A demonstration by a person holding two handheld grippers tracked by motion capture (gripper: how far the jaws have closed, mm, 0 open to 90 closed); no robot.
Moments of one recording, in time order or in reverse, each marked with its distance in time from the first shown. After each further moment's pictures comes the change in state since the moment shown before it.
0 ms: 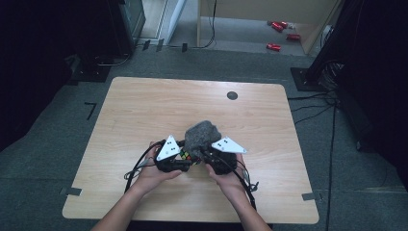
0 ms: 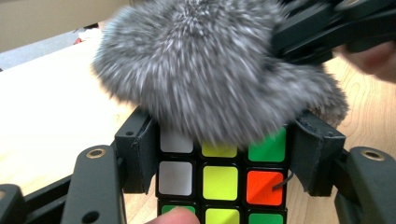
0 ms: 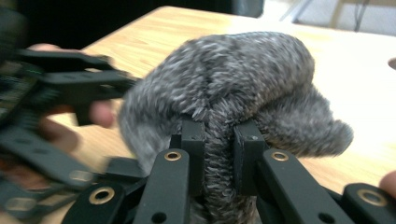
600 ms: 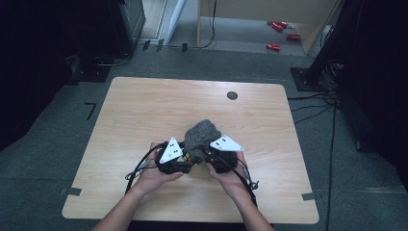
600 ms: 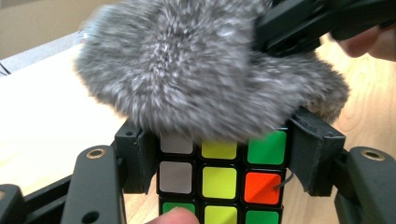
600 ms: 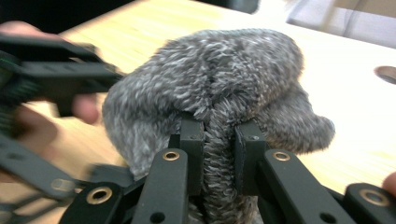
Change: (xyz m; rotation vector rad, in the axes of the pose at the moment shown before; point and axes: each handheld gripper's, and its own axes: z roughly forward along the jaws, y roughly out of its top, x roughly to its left) left arm -0.003 -0.002 0.004 0.030 0.019 0.019; right arm -0.009 0.001 0.005 0.058 -0.052 -0.056
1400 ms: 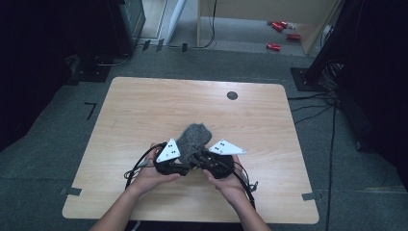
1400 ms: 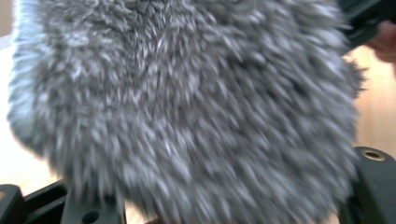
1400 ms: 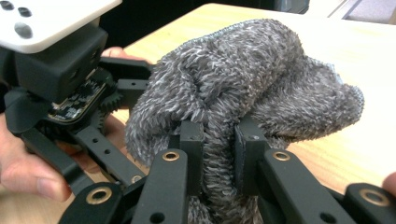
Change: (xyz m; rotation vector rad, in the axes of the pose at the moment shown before) left arm 0.006 -0.005 -0.002 0.035 -0.073 0.007; right arm 0.011 -0.003 -0.004 -0.032 0.205 0.031
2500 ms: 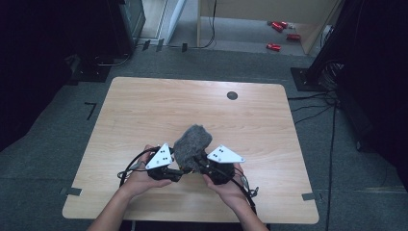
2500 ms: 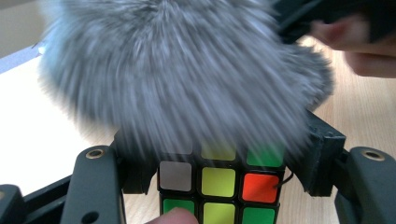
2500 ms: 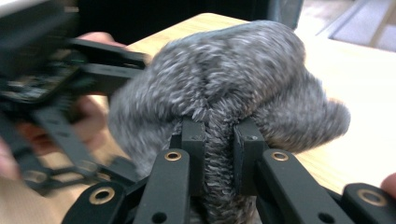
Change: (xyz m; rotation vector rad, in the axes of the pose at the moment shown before) left arm -0.009 -0.003 -0.028 -0.063 -0.094 0.071; right arm 0.021 -0.005 -0.013 -0.040 -0.046 -0.093
